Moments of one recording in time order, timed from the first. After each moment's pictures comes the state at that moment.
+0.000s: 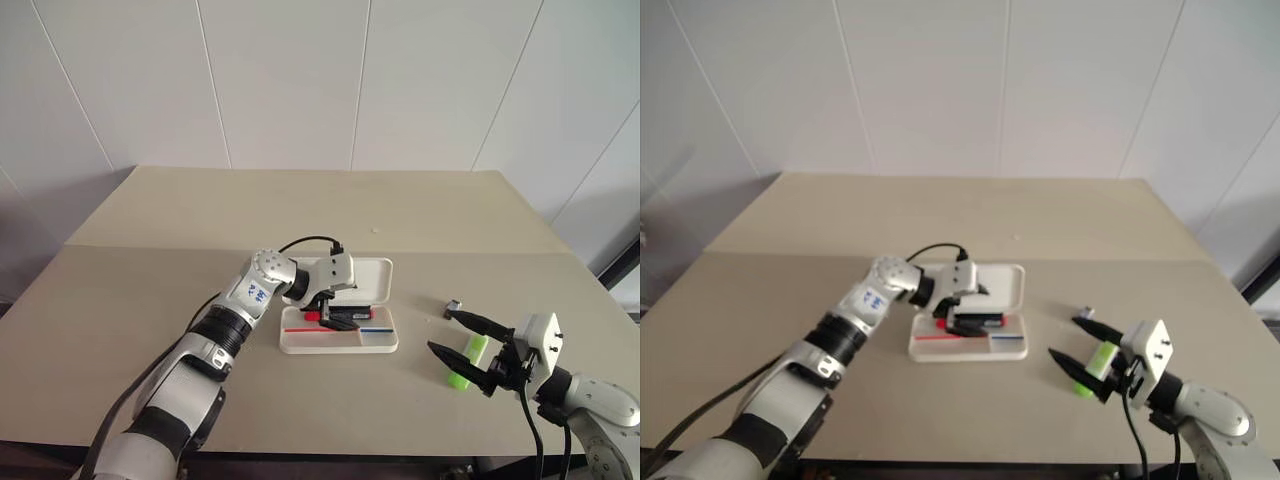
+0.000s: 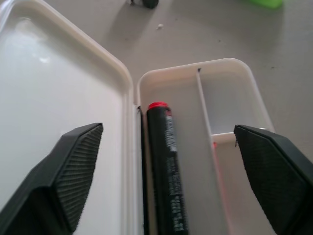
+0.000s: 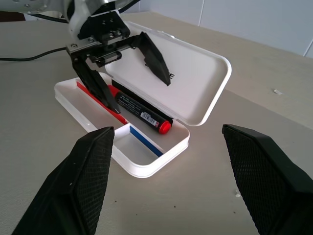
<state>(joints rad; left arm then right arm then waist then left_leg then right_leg) -1.04 0.31 -0.36 0.56 0.07 0.16 -1.11 0.04 -0.61 -0.27 -0.28 0.54 0.11 0.89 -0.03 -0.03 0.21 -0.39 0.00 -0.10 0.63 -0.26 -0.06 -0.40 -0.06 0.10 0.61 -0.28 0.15</state>
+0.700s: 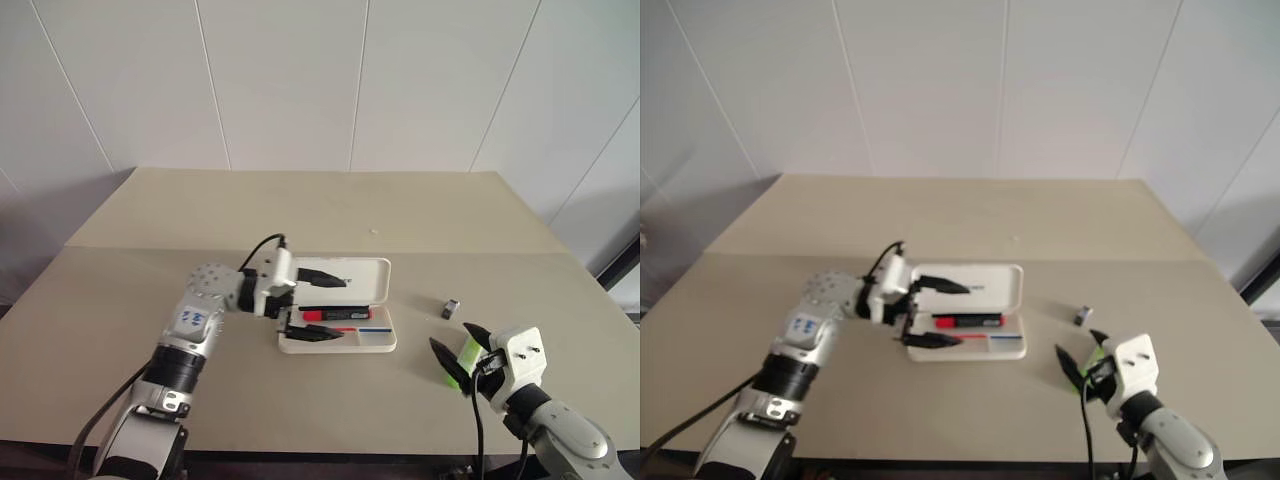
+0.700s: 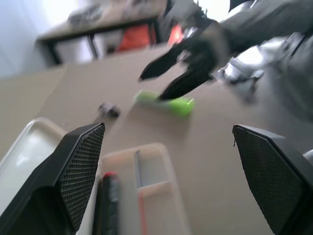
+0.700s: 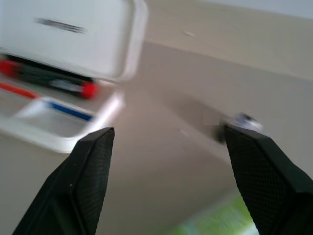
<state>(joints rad) -0.75 0.46 -0.06 0.26 -0.40 0.06 -1.46 0.15 -0.38 -0.22 -0.52 0.29 0.39 0.29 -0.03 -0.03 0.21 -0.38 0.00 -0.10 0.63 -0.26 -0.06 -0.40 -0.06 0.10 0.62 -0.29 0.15</state>
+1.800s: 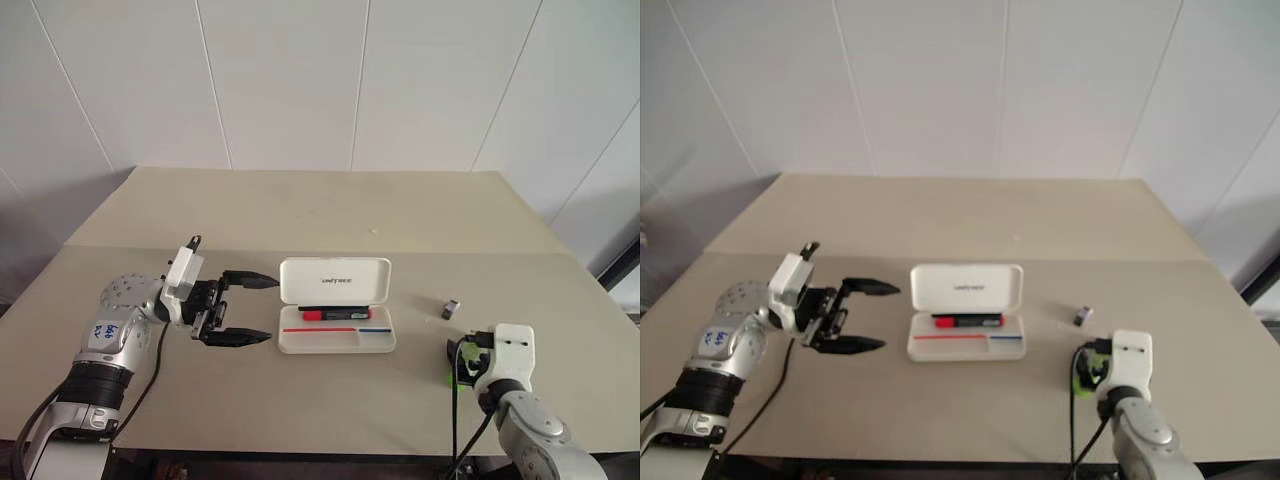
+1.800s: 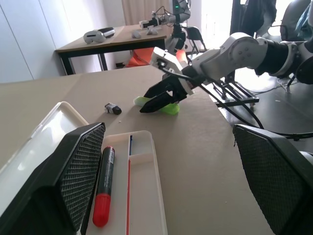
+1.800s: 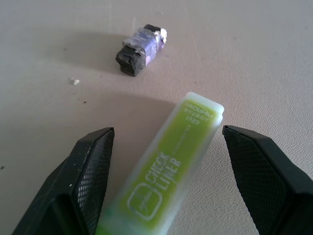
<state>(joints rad) -0.64 0.70 0.00 0.28 -0.66 0.04 -1.50 -0.02 -0.17 -0.25 -0.51 0.25 0.81 -0.06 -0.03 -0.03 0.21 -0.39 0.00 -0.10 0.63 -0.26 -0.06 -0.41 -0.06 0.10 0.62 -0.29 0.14</state>
